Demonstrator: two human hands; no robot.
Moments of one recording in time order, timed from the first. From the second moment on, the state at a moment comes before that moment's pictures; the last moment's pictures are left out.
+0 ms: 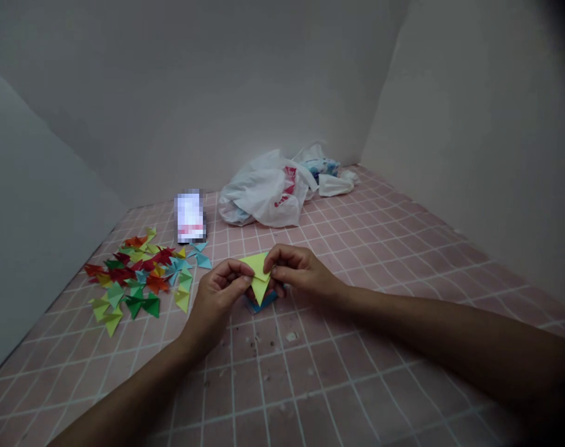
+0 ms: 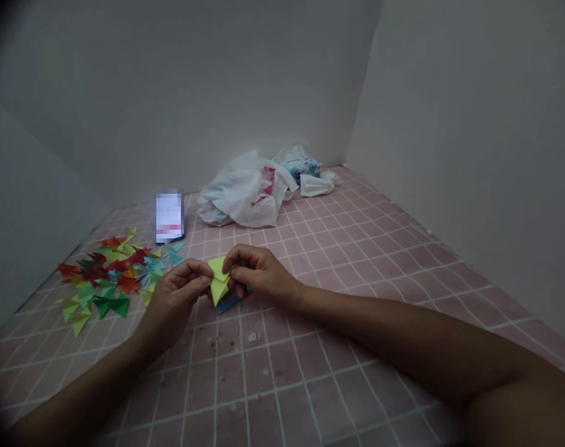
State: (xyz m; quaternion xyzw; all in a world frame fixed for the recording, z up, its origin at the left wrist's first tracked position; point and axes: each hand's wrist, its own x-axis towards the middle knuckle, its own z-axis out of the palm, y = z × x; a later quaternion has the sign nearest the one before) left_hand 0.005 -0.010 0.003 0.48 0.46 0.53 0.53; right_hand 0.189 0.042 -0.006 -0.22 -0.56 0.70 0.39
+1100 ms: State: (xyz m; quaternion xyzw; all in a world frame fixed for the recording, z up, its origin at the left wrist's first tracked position) left_hand 0.007 -0.008 0.008 0.53 0.48 0.51 0.48; right_hand 0.188 0.043 -0.010 -0.20 -0.54 0.74 0.36
